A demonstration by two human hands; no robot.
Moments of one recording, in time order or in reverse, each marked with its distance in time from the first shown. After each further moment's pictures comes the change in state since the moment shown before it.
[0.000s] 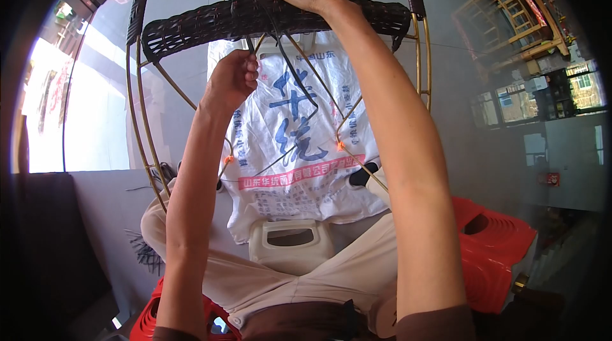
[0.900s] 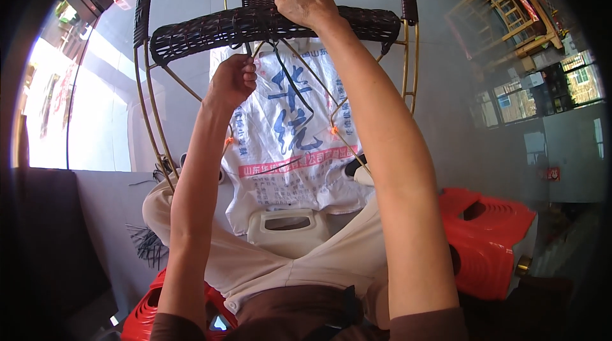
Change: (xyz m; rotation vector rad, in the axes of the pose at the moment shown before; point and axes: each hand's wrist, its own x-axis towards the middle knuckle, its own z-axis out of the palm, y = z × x) left_hand -0.047 -0.018 0.005 -0.063 0.011 -0.028; right_hand -0.058 -0.027 -0.029 -0.024 0.134 -0.006
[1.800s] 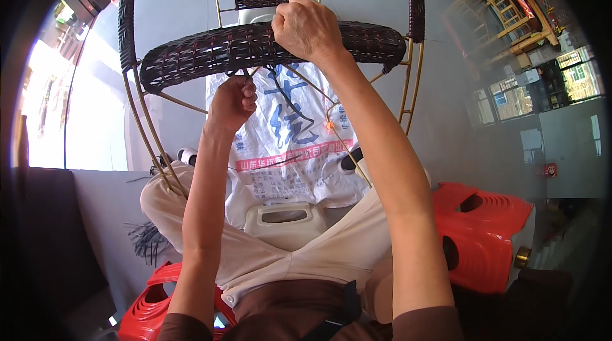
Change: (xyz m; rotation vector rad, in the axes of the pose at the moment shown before) left_hand -0.038 -0.034 -0.027 -0.047 -0.141 -0.035; right_hand -0.064 -0.043 -0.034 -0.012 0.091 -0.083
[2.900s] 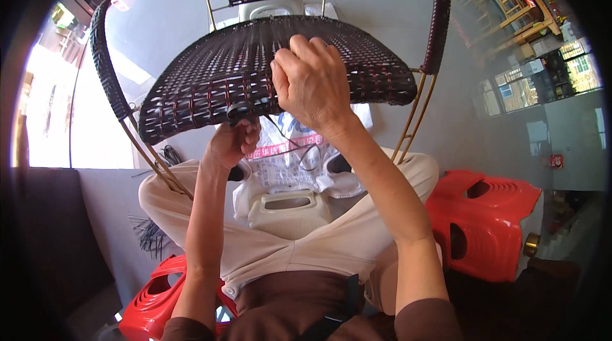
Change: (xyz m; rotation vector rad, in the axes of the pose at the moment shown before) left_hand -0.071 -0.044 -0.022 0.141 -0.095 -0.134; right_hand -0.089 -0.051 -0.048 0.035 0.098 -0.059
